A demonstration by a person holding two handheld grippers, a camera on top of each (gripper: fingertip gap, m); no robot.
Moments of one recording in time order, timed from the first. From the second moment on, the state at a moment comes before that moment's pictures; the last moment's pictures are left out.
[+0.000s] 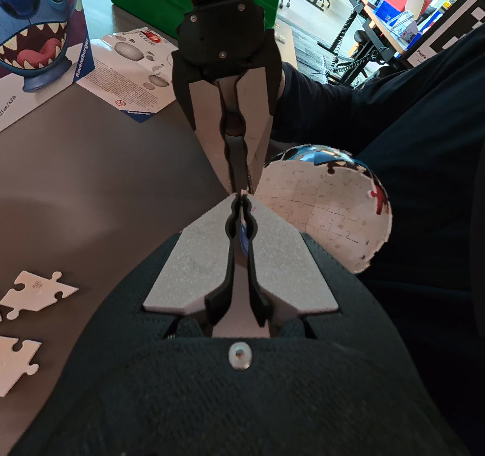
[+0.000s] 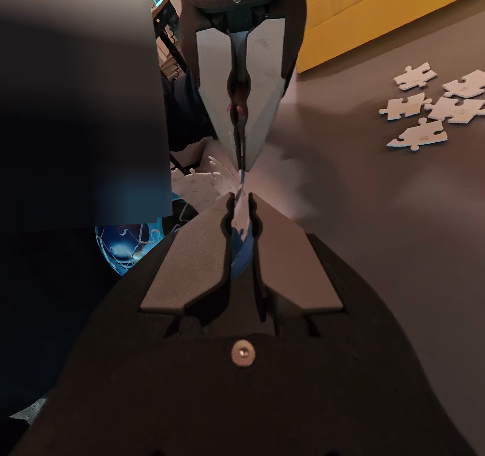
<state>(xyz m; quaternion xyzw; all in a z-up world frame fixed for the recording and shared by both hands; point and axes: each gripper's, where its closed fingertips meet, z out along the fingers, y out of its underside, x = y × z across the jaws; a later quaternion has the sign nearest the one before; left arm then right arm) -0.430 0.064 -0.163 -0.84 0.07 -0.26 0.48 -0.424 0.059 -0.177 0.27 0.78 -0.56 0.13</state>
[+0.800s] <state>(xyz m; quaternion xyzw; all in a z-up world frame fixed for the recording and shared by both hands) -0.463 0.064 -0.155 -0.83 0.02 -0.07 0.55 -0.456 0.090 -0.156 0.30 0.78 -0.55 -0.02</state>
